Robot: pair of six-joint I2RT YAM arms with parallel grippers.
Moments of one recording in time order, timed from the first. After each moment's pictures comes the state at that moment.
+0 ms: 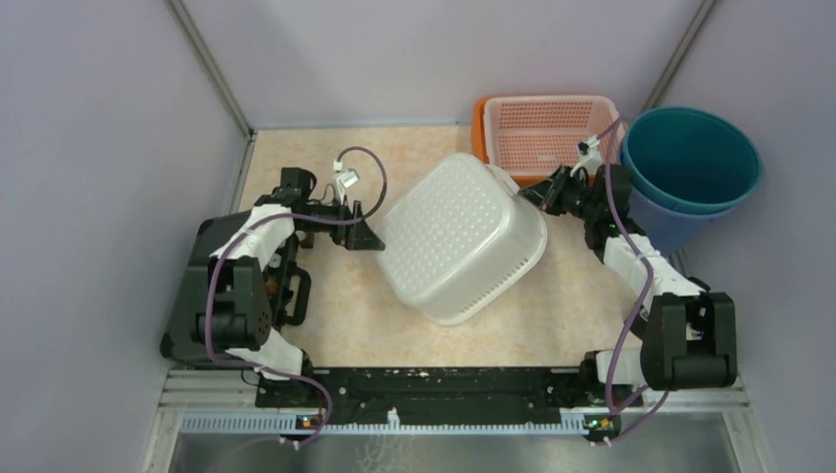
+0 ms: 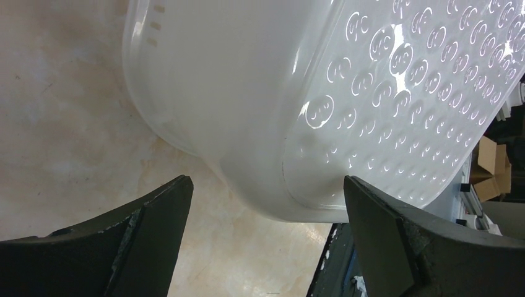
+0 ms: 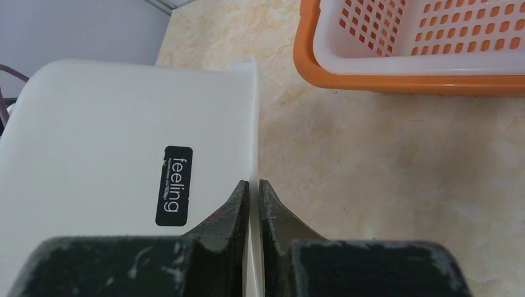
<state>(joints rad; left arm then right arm) -0.02 1.57 1.06 -0.61 1.09 0.29 0.05 1.33 0.78 0.25 -0.60 0.57</state>
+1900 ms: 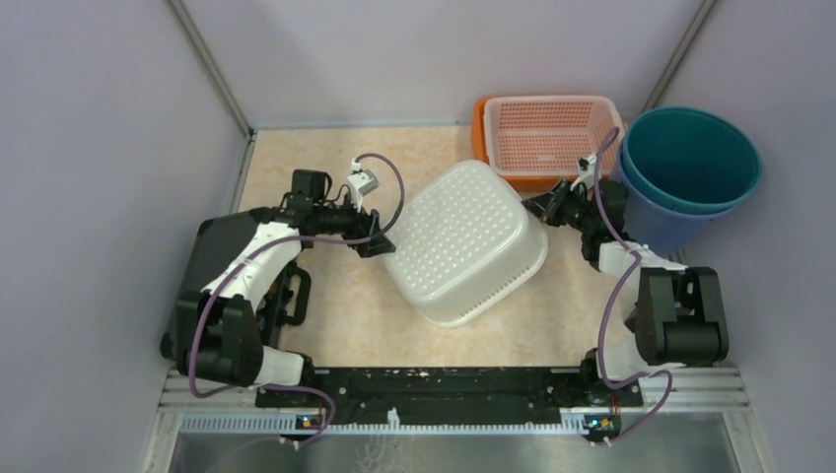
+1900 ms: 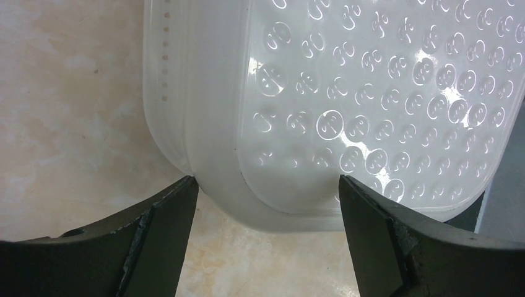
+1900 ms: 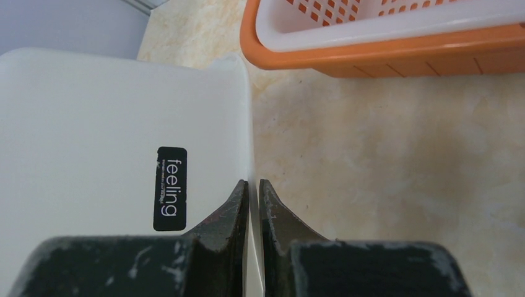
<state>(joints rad) -0.18 1.39 0.98 -0.43 0.87 0.30 0.01 1.46 0.65 0.50 -0.63 0.57</state>
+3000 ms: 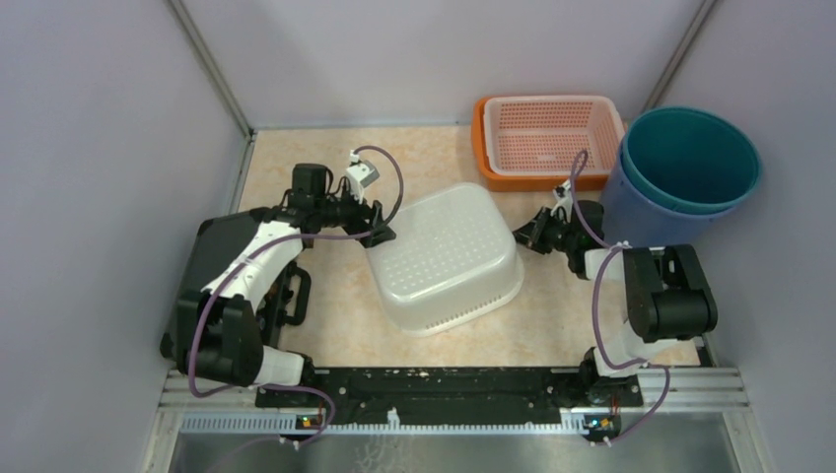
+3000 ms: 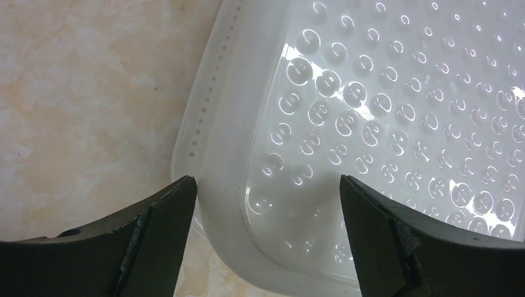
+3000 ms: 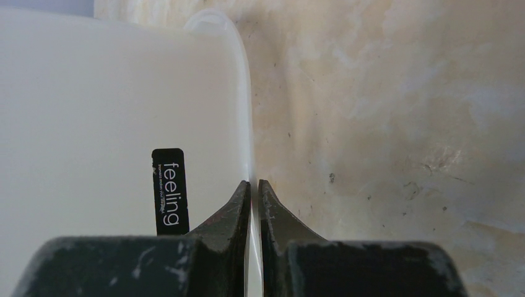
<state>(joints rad) -0.19 1.39 0.99 -0.32 0.76 0.26 0.07 1.59 0.55 0.50 -0.62 0.60</state>
